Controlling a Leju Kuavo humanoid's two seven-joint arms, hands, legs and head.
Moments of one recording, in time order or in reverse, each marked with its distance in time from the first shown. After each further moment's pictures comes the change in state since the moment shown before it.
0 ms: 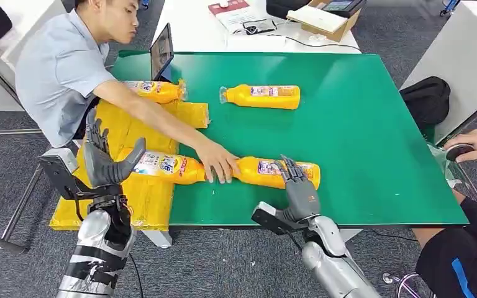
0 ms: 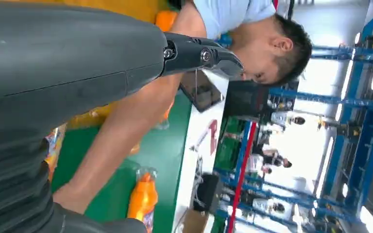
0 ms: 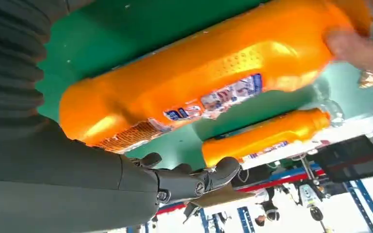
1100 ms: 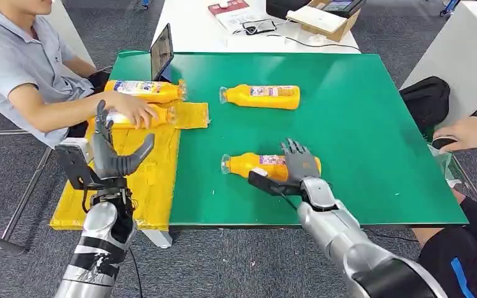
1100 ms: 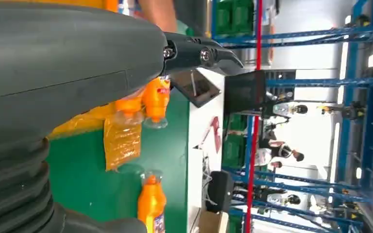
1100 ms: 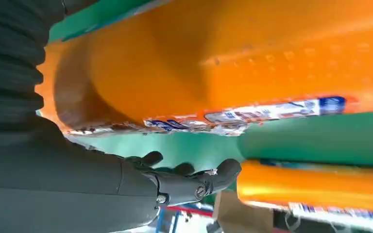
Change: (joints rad) left arm -0.072 0.008 -0.030 0.076 -0.100 -0.019 0.020; right arm -0.394 0.085 0.038 0.471 0.226 0.224 0.308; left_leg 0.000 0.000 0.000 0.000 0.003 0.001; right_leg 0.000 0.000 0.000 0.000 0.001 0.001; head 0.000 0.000
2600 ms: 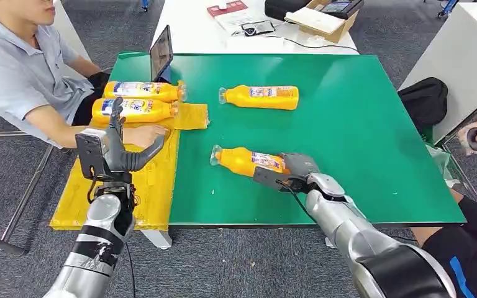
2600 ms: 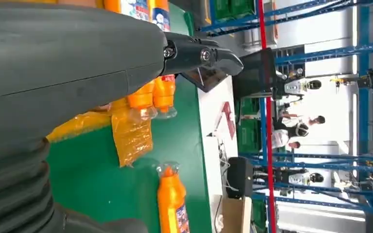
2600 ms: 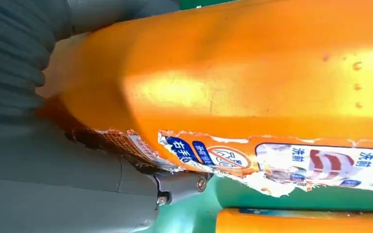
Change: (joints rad) left arm -0.060 0.032 -0.018 0.111 -0.051 -0.062 0.008; right arm -0.052 -0.006 -0.090 0.109 -0.173 0.188 -0.246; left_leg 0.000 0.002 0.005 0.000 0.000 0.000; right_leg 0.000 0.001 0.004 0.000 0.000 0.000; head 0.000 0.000
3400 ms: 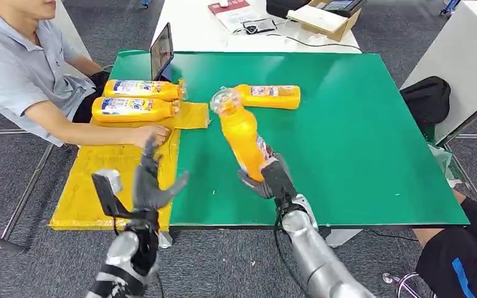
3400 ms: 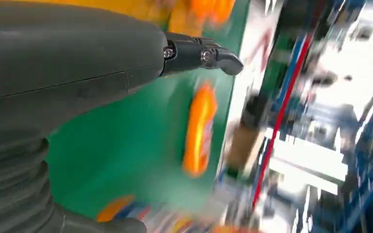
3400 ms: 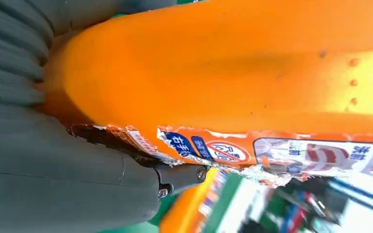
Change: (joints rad) left arm 0.249 -0.079 -0.113 -0.087 0.268 -0.170 -0.042; right arm 0.364 0.142 -0.127 -0.581 -0.671 -0.086 -0.310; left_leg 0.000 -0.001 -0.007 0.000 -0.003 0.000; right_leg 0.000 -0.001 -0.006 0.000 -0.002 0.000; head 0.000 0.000
